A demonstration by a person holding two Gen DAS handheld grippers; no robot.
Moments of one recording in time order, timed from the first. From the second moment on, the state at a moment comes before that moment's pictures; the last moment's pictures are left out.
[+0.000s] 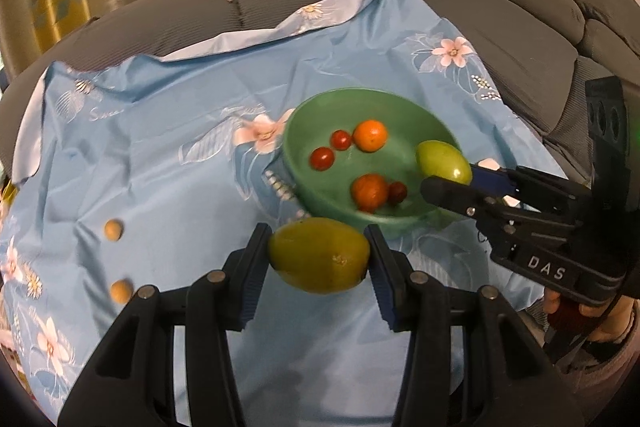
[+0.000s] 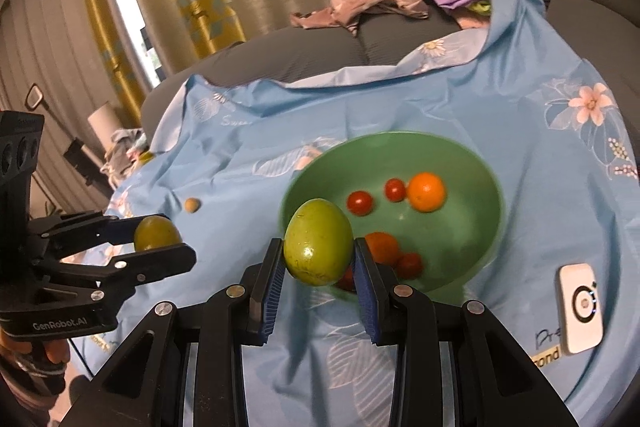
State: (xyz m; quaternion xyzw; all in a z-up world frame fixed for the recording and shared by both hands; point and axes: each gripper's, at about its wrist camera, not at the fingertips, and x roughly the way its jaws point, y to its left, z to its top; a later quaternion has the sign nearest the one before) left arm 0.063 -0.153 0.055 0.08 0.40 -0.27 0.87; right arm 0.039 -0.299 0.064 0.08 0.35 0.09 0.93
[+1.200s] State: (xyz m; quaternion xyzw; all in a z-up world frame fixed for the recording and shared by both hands) left arm 0.133 -0.228 0.025 0.12 0.43 -0.29 0.85; right arm 0.078 -0.354 0.046 0.10 0.36 0.04 0.93
